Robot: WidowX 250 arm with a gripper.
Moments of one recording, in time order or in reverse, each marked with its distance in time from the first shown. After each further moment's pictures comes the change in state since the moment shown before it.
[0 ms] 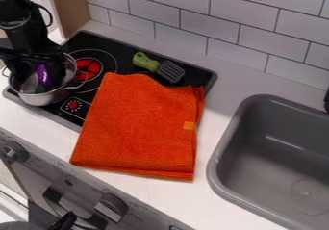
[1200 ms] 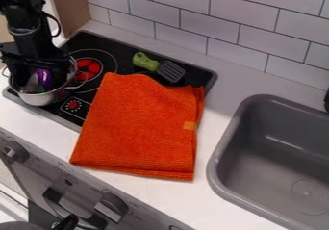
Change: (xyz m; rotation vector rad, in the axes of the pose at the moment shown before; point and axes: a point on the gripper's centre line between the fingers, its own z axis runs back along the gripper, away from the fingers) arm 0.002 0.000 -0.014 0.086 0.022 0.025
